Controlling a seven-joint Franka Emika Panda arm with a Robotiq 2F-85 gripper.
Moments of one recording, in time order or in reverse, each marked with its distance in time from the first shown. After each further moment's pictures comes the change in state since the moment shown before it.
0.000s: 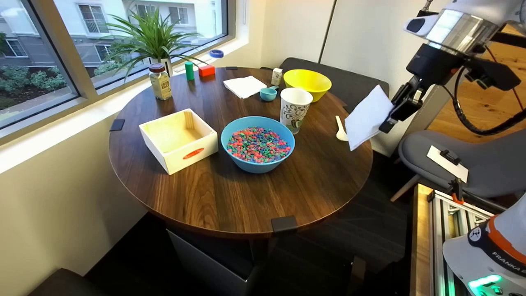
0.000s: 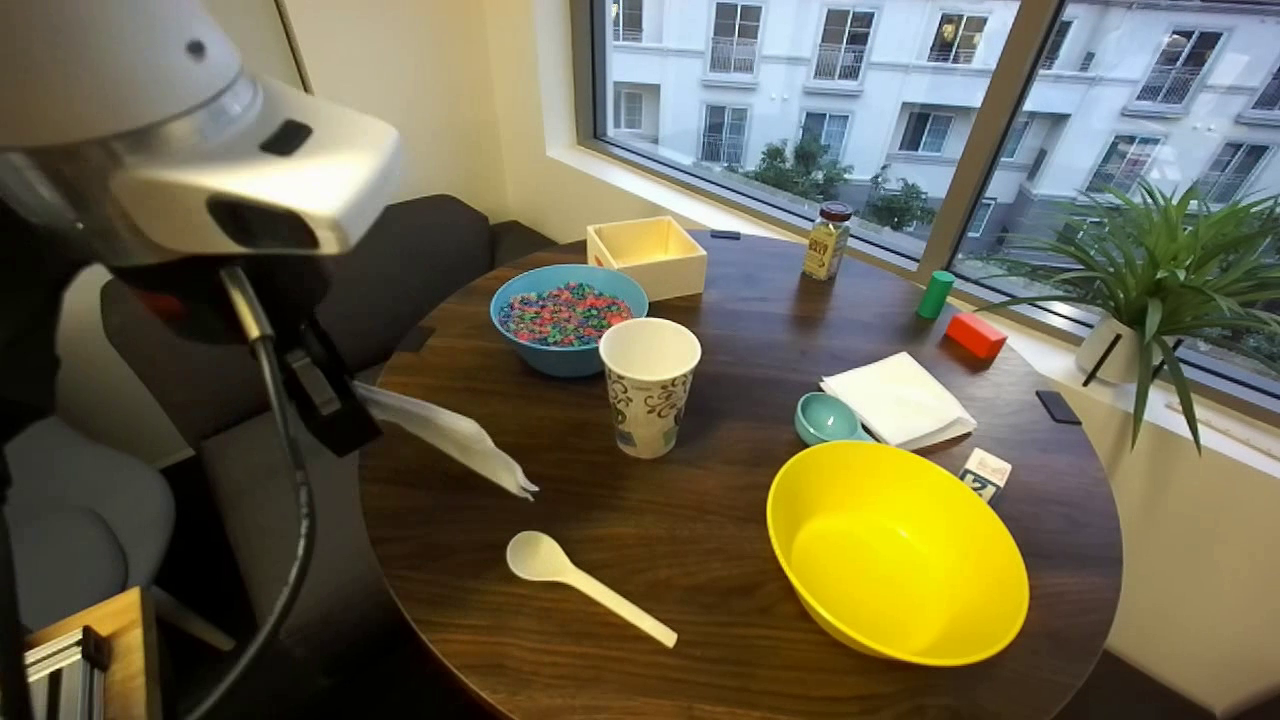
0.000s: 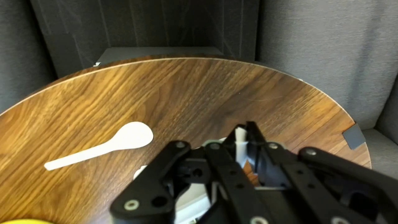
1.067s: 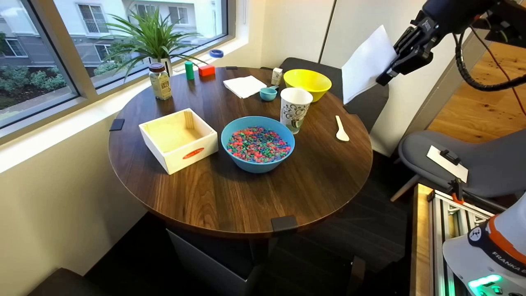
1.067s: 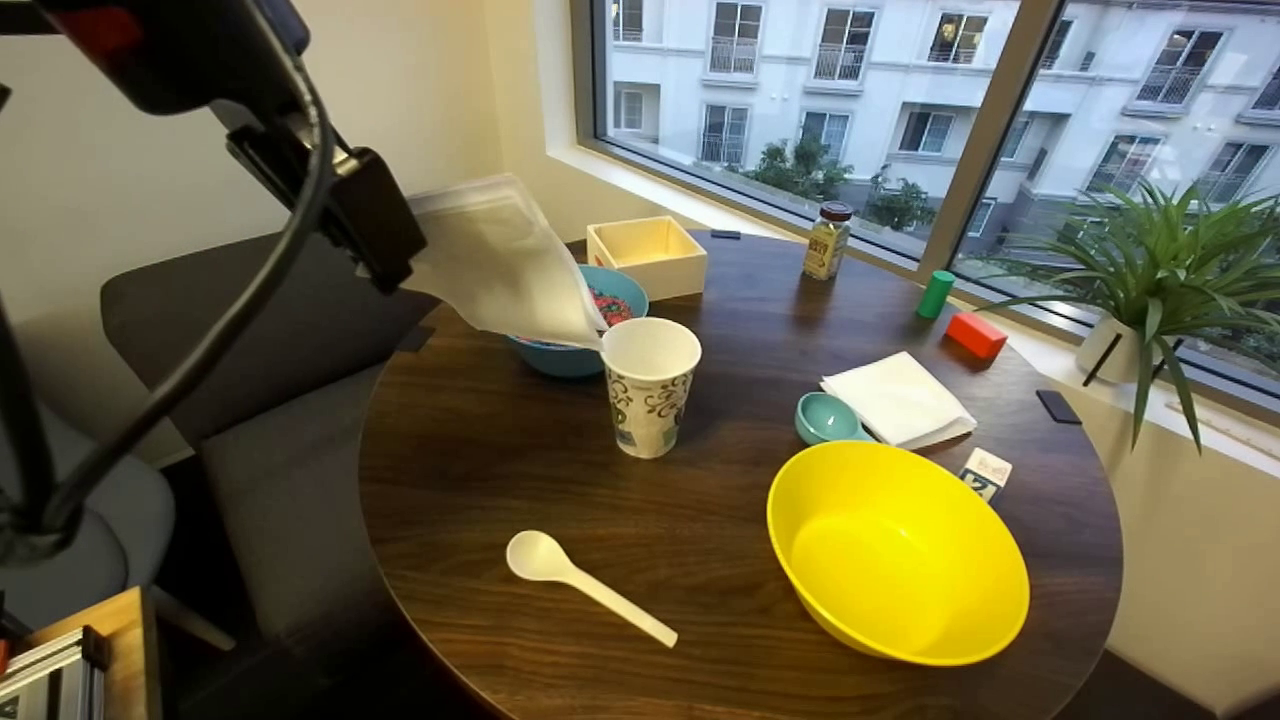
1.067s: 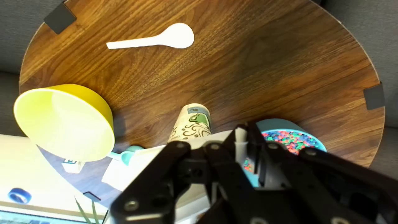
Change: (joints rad) arm 0.041 -0.006 0.050 0.168 -0.207 0.032 0.001
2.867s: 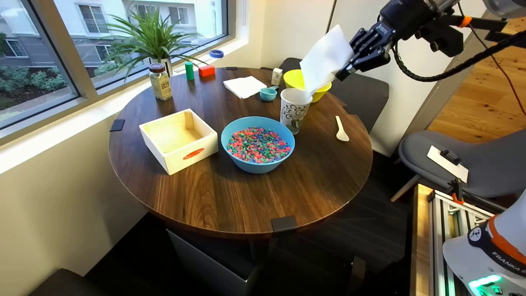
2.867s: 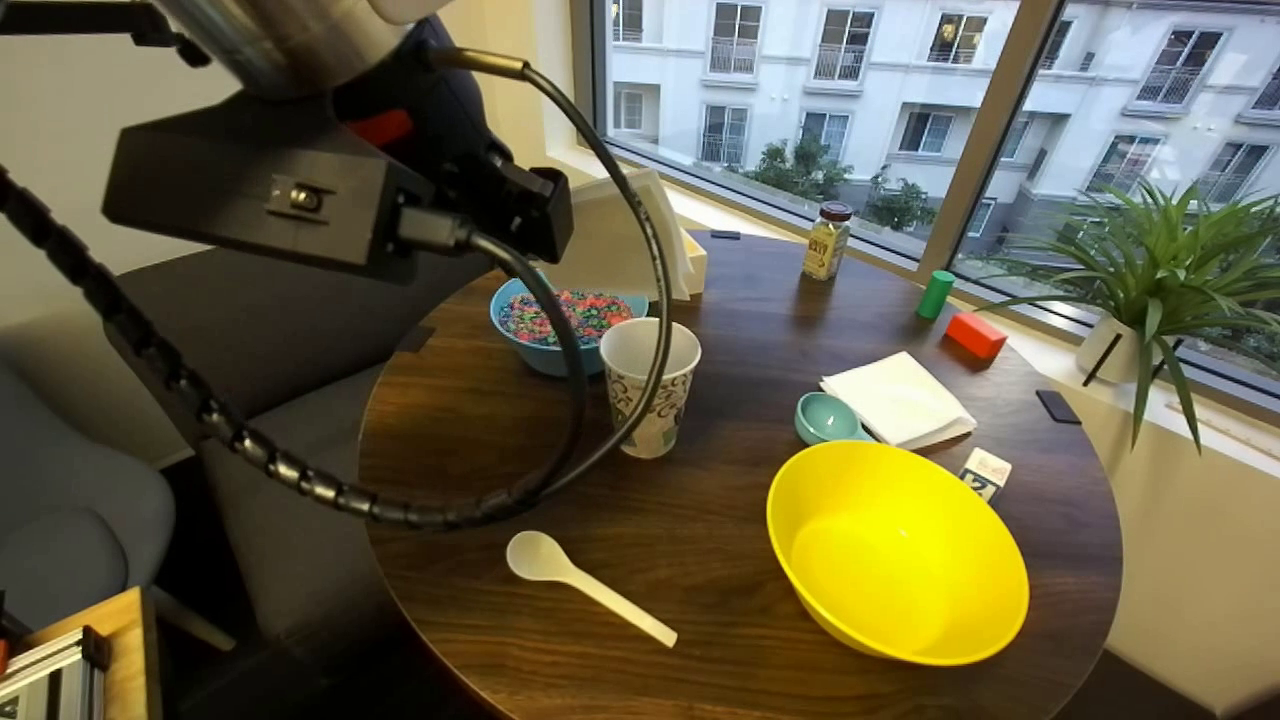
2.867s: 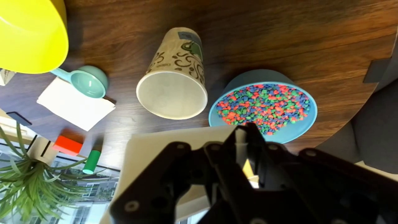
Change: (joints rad) arm 0.203 0.152 -0.265 -0.012 0.140 0.340 -0.450
